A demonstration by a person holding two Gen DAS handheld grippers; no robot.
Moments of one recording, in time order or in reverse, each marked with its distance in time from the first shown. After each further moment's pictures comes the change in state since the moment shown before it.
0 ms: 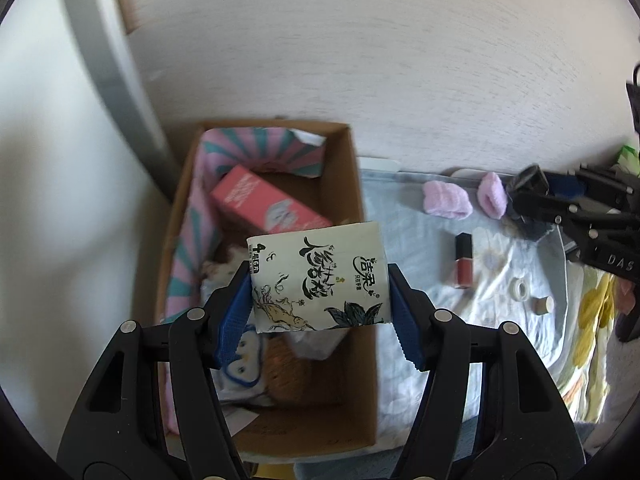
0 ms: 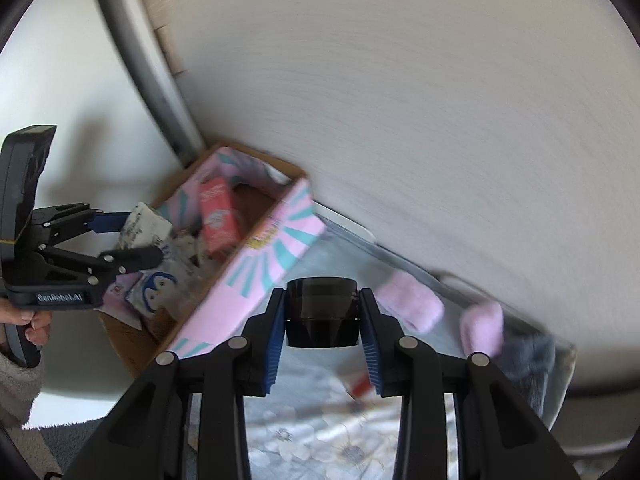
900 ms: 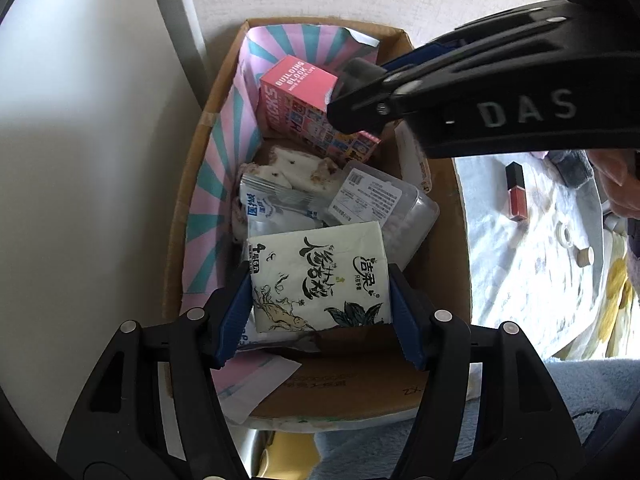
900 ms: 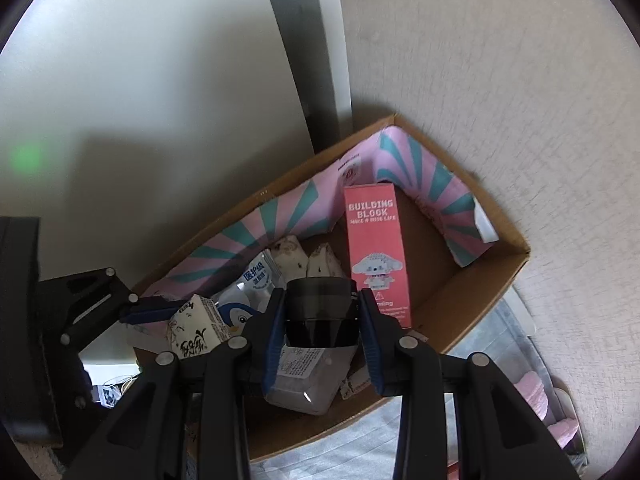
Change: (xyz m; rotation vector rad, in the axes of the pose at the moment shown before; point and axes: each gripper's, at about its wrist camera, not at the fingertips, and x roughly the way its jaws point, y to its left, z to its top) left arm 0.037 0.034 -0.067 -0.004 0.134 0.068; right arm 0.120 0.127 0.064 -0.243 0.211 0.192
